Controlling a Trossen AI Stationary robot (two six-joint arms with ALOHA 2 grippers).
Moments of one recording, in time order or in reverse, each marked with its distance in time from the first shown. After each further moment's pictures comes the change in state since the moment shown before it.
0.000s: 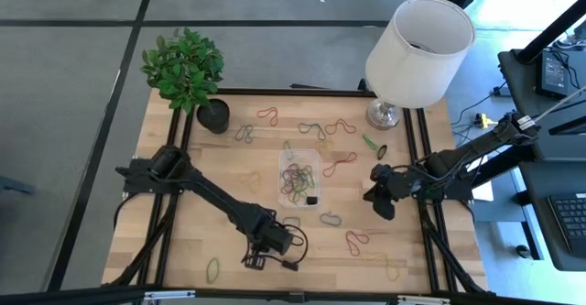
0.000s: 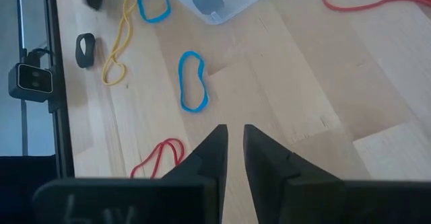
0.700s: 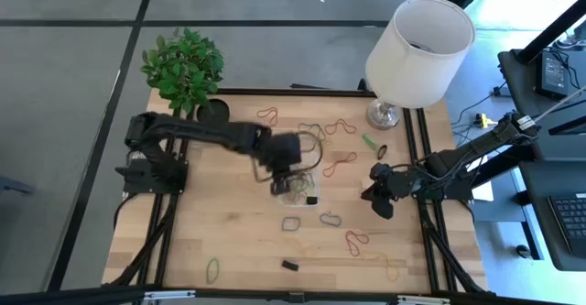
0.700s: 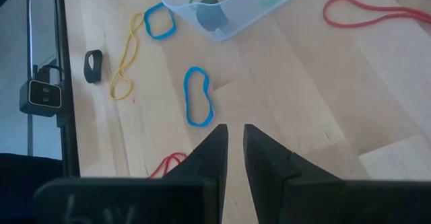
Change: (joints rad) left arm 0.485 -0.293 0.064 -0.066 -0.027 0.141; right arm -0.003 0.001 0.000 0.040 0.027 0.007
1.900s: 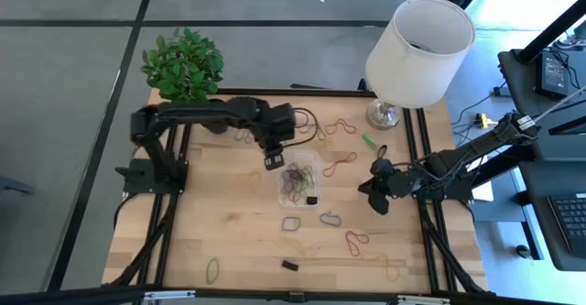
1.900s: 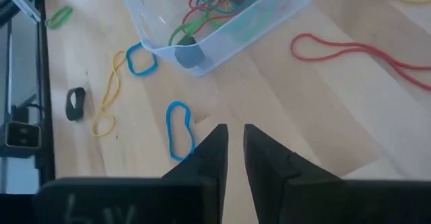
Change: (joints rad) left arm 0.197 -0.007 0.028 -0.194 0.041 0.128; right arm -0.001 0.000 0.000 0.017 0.138 0.010
